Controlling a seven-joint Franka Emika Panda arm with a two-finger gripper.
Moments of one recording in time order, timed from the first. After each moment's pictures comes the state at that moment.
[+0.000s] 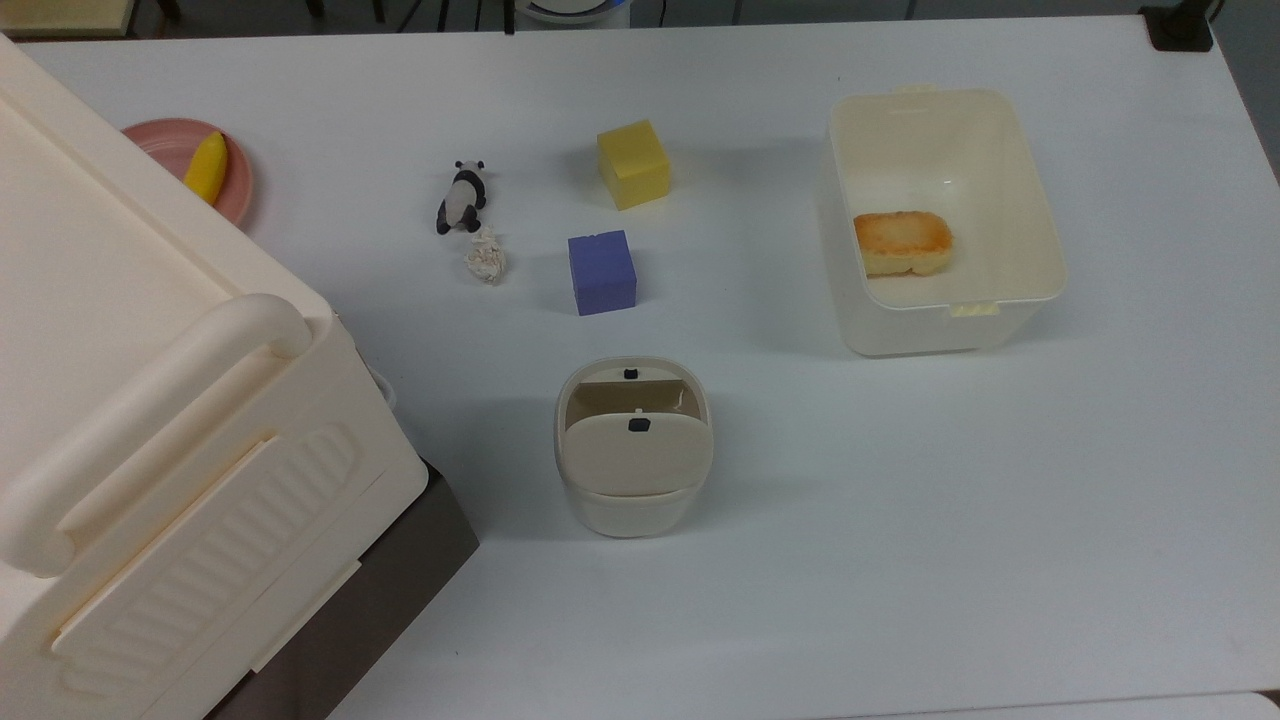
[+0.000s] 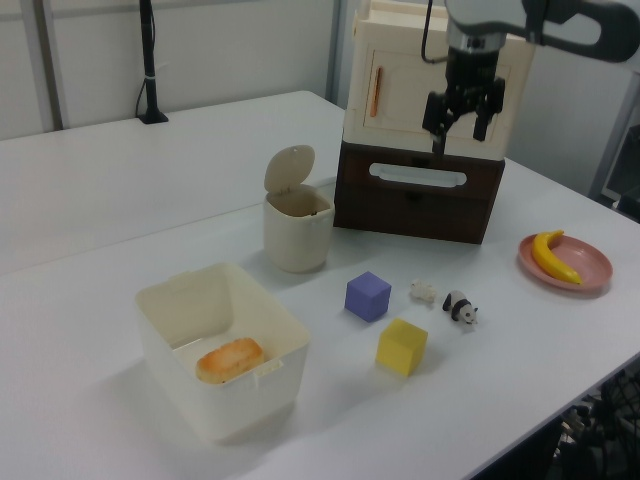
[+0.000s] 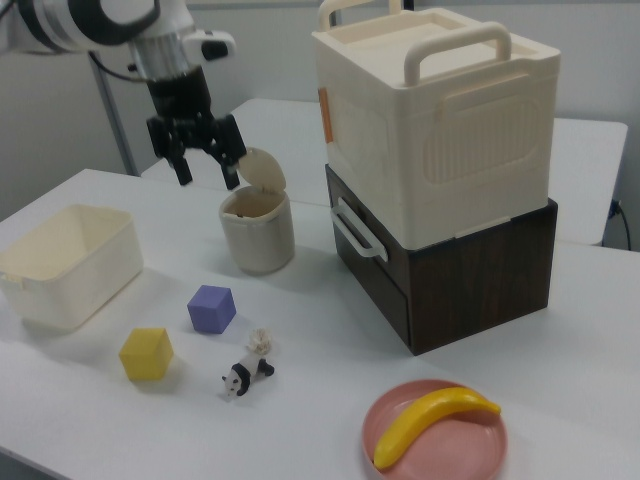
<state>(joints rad) 0.04 0.00 -0.08 -1.58 -0.12 1.57 -0.03</state>
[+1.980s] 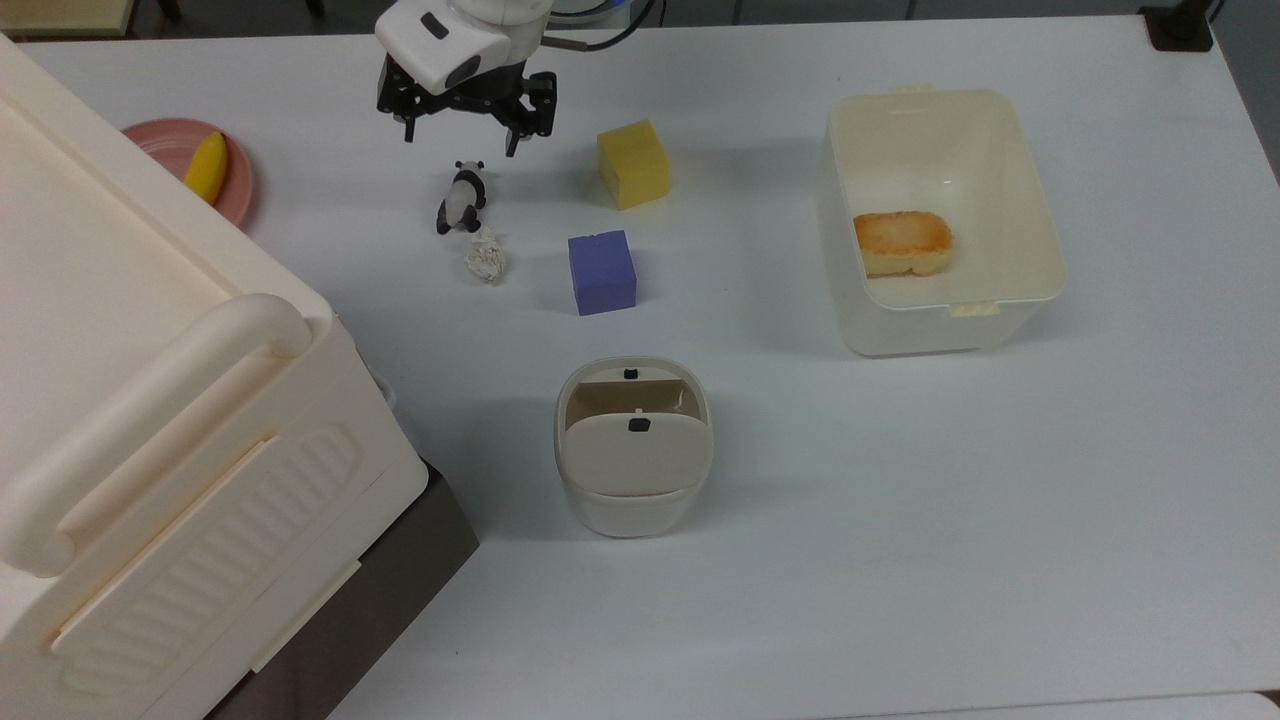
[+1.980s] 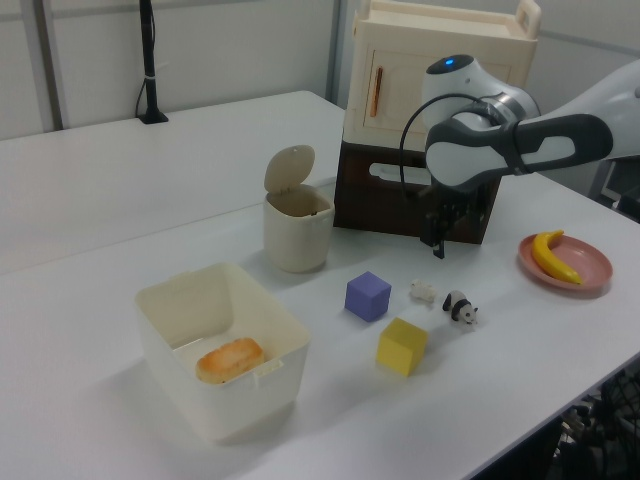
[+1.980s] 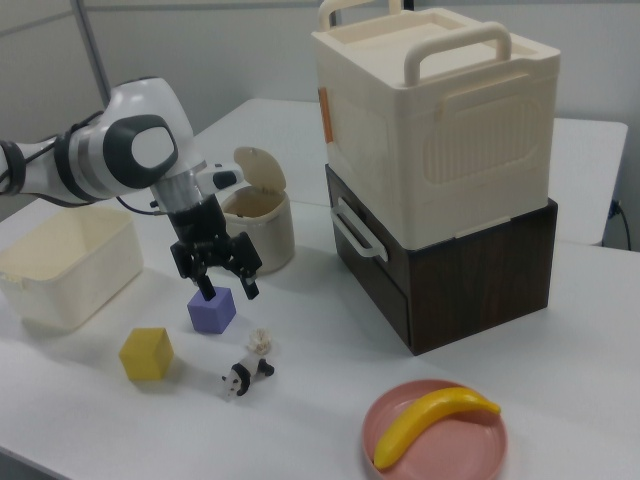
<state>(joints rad) 0.05 -0.04 -0.05 -2.10 -0.33 1.98 0.08</state>
